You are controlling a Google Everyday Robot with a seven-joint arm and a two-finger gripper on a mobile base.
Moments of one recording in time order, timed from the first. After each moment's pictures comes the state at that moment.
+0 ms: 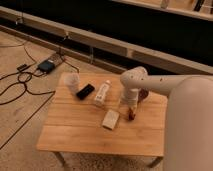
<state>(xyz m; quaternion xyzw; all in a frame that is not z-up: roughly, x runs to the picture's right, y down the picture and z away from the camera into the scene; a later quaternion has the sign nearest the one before) 0.137 0.135 0.853 -0.24 0.28 0.74 0.57</state>
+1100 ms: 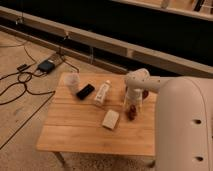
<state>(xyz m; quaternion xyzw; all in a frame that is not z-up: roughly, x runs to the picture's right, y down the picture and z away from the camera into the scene) 0.171 0.139 0.894 -0.23 0.30 0.72 0.58</state>
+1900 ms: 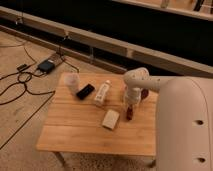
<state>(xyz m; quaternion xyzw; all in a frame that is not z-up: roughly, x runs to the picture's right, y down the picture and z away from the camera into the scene) 0.143 0.130 0.873 -0.26 0.28 0.72 0.58</state>
